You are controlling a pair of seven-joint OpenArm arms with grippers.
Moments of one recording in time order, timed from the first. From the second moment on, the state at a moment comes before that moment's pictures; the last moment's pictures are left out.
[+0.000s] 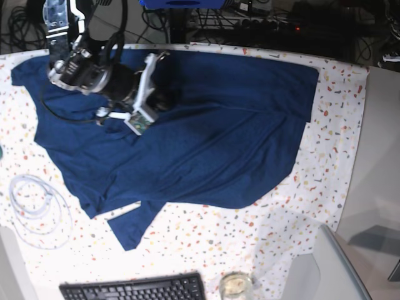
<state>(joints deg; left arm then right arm) 31.3 -13.0 -47.4 92.0 -14.9 6.6 35.0 -19.6 2.2 -7.9 106.2 9.1 40.3 -43.6</state>
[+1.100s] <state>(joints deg) 31.3 -11.1 -47.2 92.0 -10.6 6.6 34.8 5.2 -5.7 -45.9 90.7 9.5 27.6 -43.8</state>
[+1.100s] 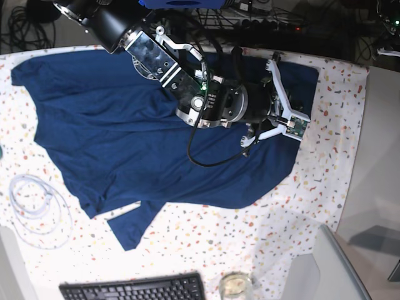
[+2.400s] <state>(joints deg) 31.2 -11.3 -42.2 92.0 -10.6 6.4 34.8 11.0 -6.6 -61.0 69.5 9.7 9.2 -17.7</state>
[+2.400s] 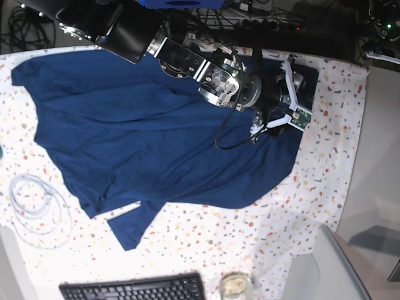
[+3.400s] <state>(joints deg) 27.6 -3.1 -24.0 101.6 -1.4 -7.5 34.5 9.0 14.0 14.7 61.5 9.5 25.4 -25.2</state>
